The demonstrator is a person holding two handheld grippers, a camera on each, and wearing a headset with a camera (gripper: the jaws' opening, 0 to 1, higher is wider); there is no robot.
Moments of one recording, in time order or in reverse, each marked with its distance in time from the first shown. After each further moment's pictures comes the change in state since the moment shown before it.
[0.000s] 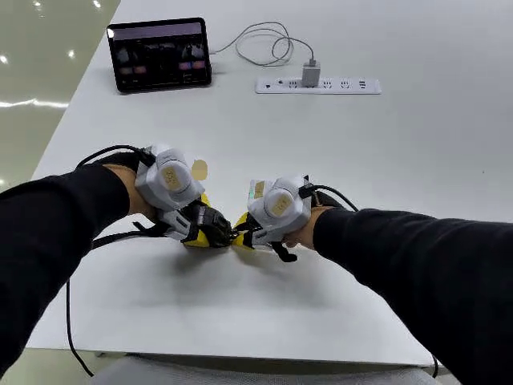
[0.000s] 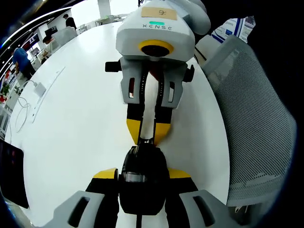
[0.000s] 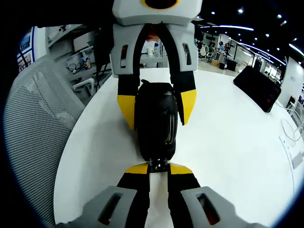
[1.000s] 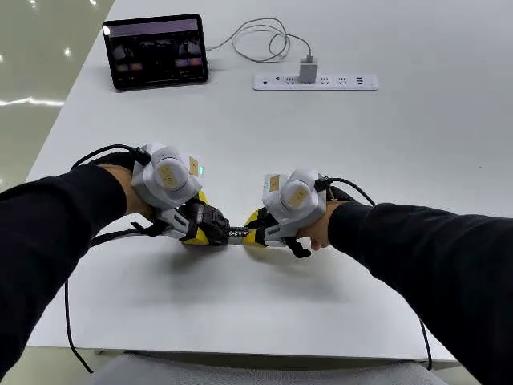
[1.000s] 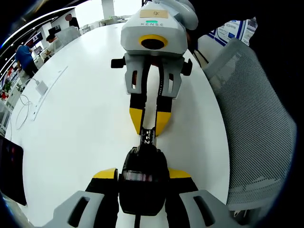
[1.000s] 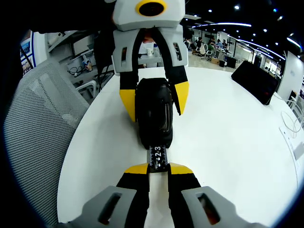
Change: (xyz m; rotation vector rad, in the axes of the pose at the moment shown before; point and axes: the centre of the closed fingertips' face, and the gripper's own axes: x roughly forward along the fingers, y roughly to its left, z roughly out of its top) left arm 0.003 0.000 0.001 -0.025 -0.019 0.013; right arm -0.013 0.001 -0.014 0.032 -0.002 0.022
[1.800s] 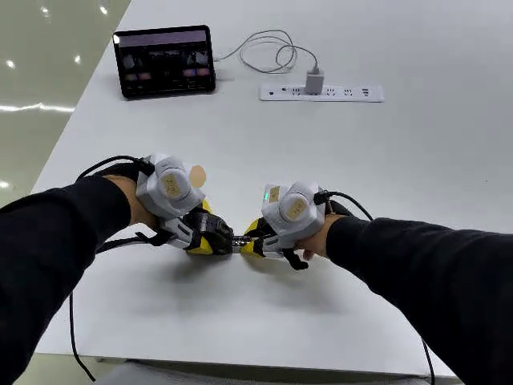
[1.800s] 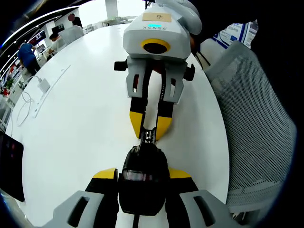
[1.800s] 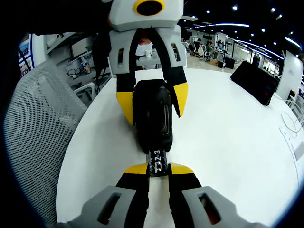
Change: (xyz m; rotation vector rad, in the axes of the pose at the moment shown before) left arm -0.003 0.000 -0.001 -0.027 -0.011 0.007; right arm 0.004 0.000 0.005 0.007 -0.018 -0.008
